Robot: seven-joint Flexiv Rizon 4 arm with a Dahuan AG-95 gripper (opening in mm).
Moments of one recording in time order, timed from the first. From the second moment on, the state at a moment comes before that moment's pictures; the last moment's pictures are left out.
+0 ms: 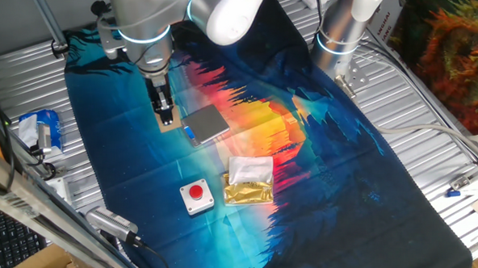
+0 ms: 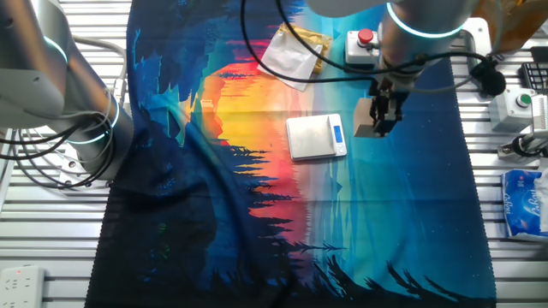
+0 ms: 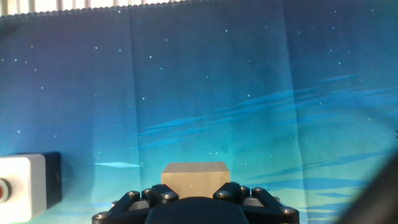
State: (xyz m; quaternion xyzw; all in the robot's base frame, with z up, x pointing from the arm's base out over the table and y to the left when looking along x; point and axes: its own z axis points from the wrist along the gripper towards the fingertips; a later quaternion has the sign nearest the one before) arm 0.562 0.014 0.128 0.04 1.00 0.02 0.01
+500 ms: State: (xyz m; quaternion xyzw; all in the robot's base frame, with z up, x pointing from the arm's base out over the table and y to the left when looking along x) arm 0.533 0.014 0.142 0.06 1.00 0.03 -0.01
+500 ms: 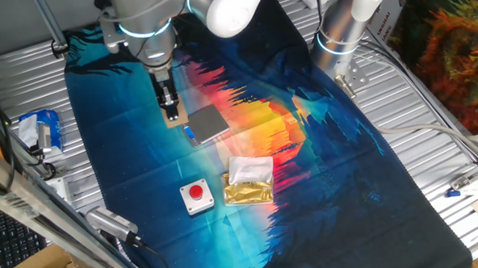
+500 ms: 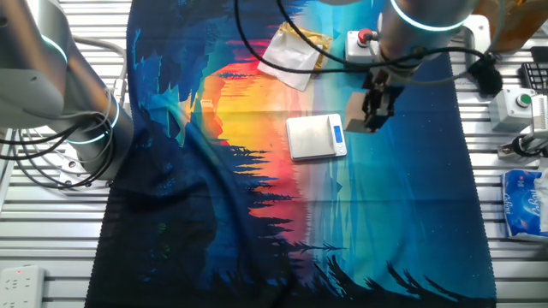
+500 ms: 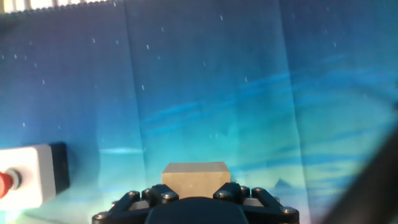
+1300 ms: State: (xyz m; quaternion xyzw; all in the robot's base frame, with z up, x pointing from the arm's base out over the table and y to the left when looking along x) arm 0.493 0.025 0.104 0.07 1.00 0.06 -0.02
